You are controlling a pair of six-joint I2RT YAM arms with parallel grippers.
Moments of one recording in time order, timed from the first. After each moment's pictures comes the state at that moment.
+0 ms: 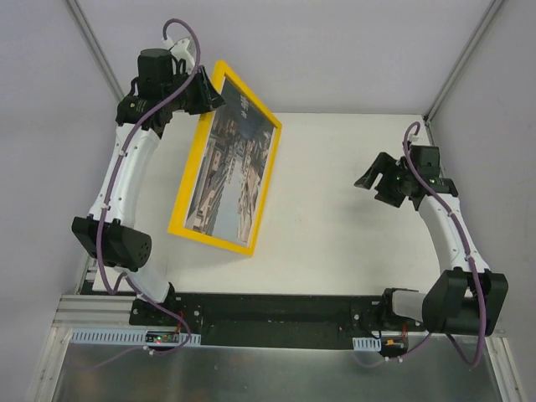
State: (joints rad) left arm -0.23 1.65 2.00 -0.73 0.33 -0.36; right arm -0.04 1.24 1.03 -0.65 -0.32 0.47
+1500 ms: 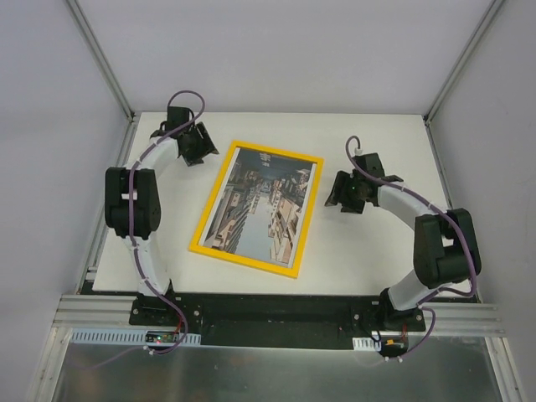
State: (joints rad) left arm -0.07 2.03 1.52 -0.37 0.28 -0.60; right arm 0.22 1.59 0.96 -0.40 -0.21 0.48
